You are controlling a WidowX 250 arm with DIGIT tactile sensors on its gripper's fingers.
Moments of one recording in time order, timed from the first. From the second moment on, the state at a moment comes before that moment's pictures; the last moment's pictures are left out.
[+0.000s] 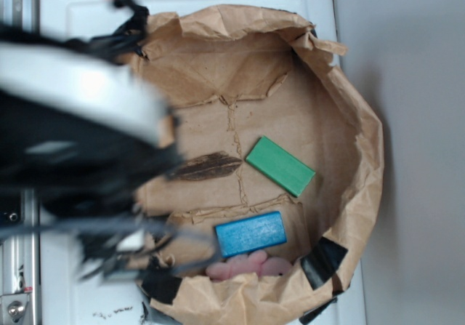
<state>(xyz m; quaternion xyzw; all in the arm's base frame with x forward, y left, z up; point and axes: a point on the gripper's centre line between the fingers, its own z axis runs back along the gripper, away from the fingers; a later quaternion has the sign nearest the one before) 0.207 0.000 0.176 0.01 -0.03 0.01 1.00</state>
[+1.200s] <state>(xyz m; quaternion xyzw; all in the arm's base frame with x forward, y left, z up) 0.262 0.005 0.061 0.03 -0.08 -0.02 1.00</state>
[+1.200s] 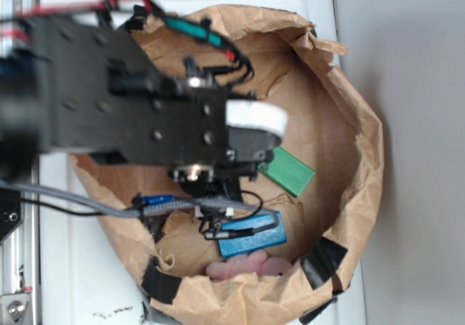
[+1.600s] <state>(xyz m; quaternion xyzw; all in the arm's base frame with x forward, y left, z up) 0.279 0.000 0.017 0.03 -0.10 -0.05 0.99</state>
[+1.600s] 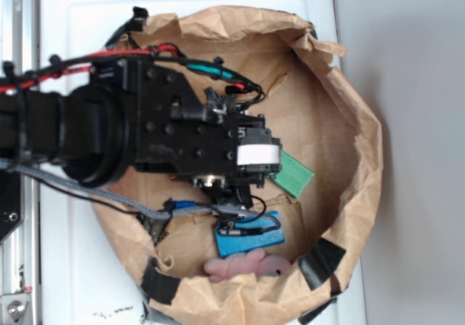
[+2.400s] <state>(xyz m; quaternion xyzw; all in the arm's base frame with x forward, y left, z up) 0.260 -0.021 0.062 -0.02 -0.04 -0.03 1.00</state>
